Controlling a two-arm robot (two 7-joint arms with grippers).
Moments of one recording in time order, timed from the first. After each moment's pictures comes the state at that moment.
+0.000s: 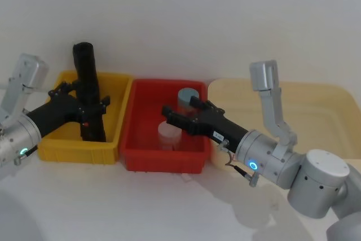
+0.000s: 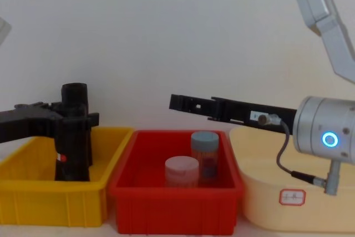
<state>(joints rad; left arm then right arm) -0.41 0.45 0.31 -1.26 -0.43 -0.02 -0.51 0.34 0.24 -0.43 -1.46 0.59 0.27 0.40</state>
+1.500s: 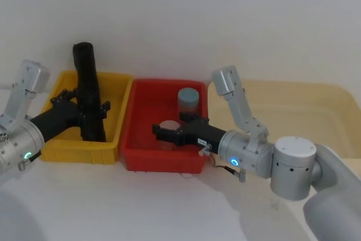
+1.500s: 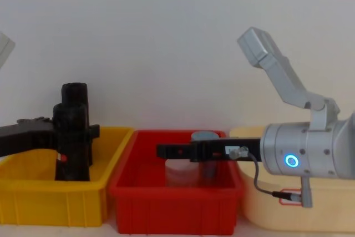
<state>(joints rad) -0.43 0.41 0.32 -1.18 -0.44 -0.01 -0.52 0.51 0.21 -0.56 -1.22 0.48 0.32 0.40</state>
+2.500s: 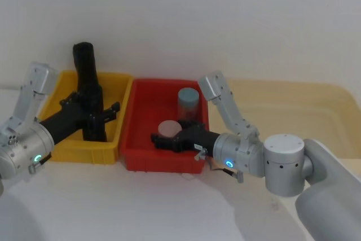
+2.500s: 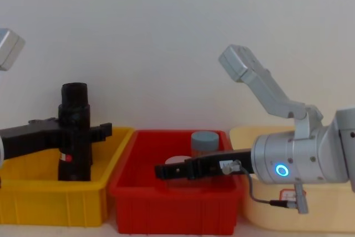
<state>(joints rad) -0.40 0.40 0.32 -1.24 -0.47 0.01 -0.48 0.56 0.19 -0.60 -1.15 0.40 0.36 0.39</state>
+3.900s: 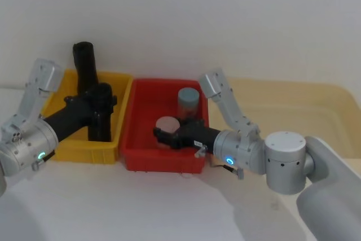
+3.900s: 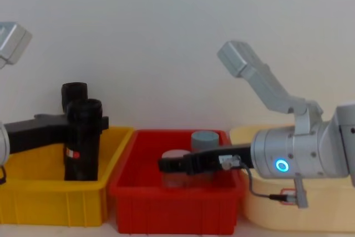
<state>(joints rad) -0.40 0.40 0.34 -1.28 -0.45 0.02 -0.47 0.56 0.19 -0.59 -1.16 0.39 0.34 0.41</state>
